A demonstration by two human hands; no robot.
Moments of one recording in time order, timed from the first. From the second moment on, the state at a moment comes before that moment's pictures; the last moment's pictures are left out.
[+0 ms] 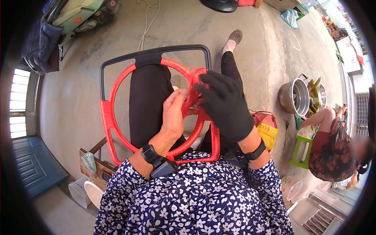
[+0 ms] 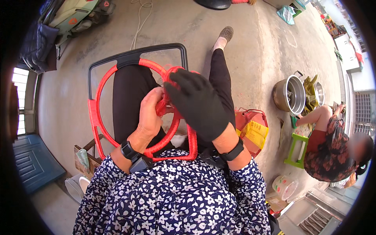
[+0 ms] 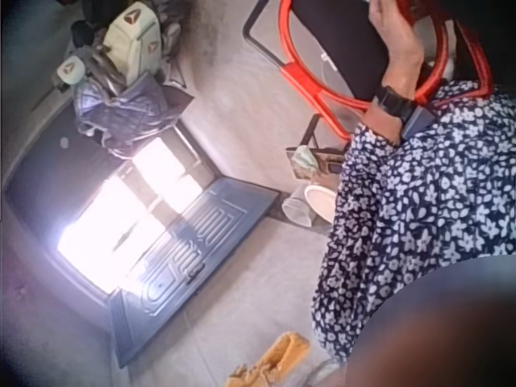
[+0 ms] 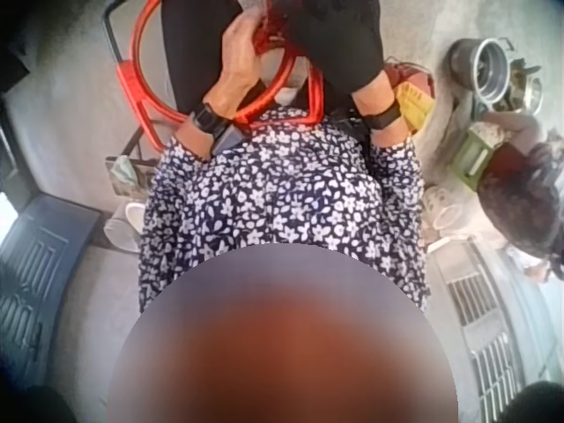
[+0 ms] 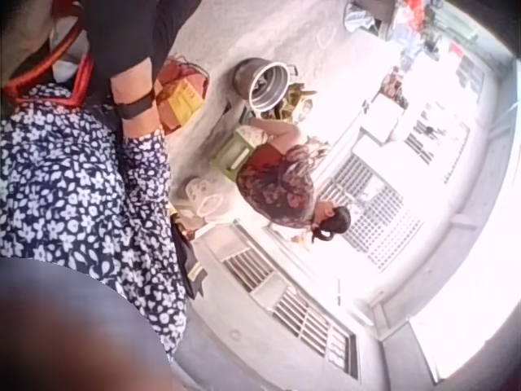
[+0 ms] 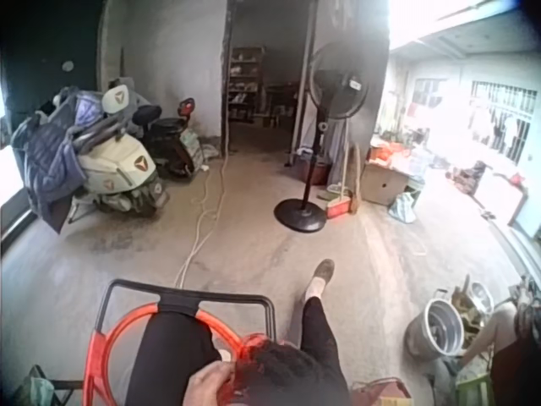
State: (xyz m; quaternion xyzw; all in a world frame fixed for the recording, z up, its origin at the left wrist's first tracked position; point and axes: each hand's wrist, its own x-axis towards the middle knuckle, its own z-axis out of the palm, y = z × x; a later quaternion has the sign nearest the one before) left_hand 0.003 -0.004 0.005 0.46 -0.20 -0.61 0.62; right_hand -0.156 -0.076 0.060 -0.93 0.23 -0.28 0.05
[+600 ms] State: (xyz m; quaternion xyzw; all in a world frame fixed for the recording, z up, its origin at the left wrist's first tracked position) left_hand 0.003 -0.005 0.003 0.45 -0.15 -0.67 0.57; right_hand -0.211 -0.092 0.009 -0.79 0.36 -0.20 0.46
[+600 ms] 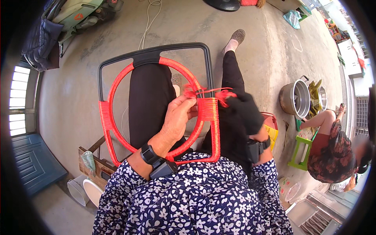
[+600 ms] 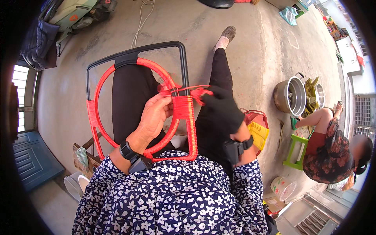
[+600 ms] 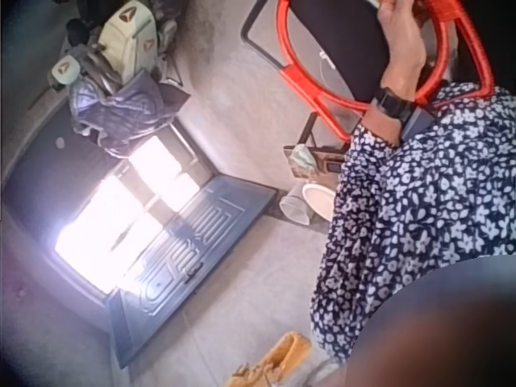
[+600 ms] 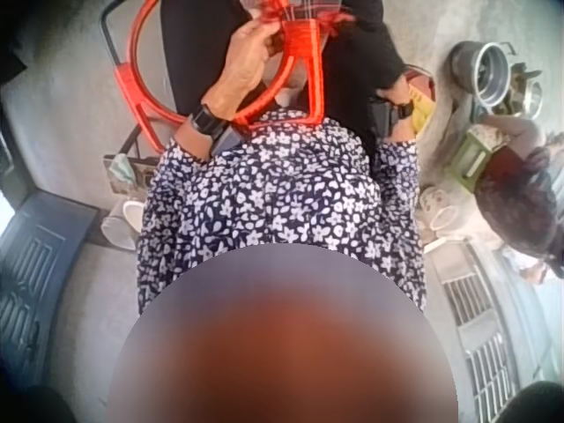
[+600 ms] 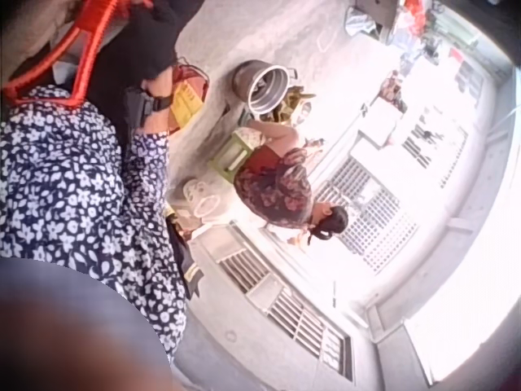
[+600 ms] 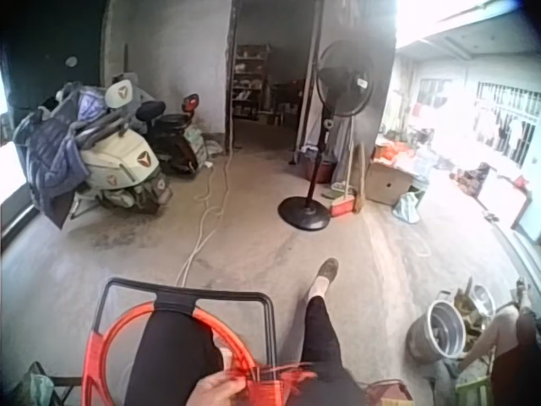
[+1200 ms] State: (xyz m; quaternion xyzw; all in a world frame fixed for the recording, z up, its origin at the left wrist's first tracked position) left_hand 0.000 -0.003 0.000 0.46 -0.22 -0.63 0.59; right_hand -0.244 -0.074 -0.036 -0.69 0.36 -0.24 0.59
